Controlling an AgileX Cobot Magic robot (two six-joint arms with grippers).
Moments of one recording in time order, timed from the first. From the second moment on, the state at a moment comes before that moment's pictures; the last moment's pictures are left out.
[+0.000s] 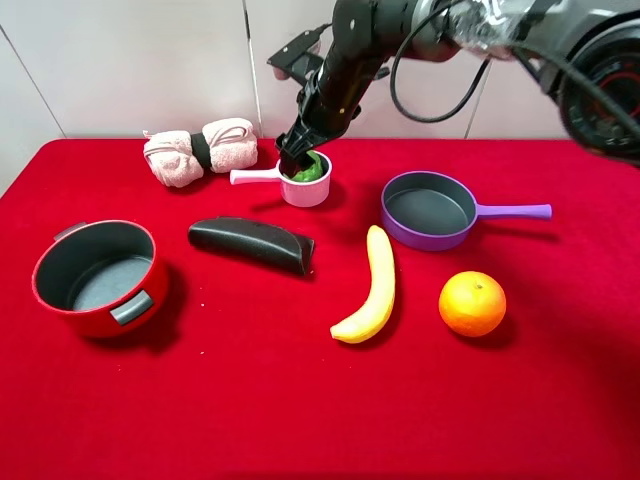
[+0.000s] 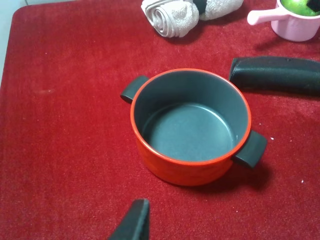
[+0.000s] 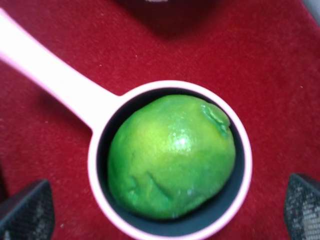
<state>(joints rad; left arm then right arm) -0.11 -0.01 -0.49 -0.05 1.06 0.06 0.58 2.33 -1.98 0.11 0.84 -0.49</state>
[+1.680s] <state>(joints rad) -0.11 -0.01 -0.49 -0.05 1.06 0.06 0.63 1.29 -1.01 0.07 1.08 -0.25</state>
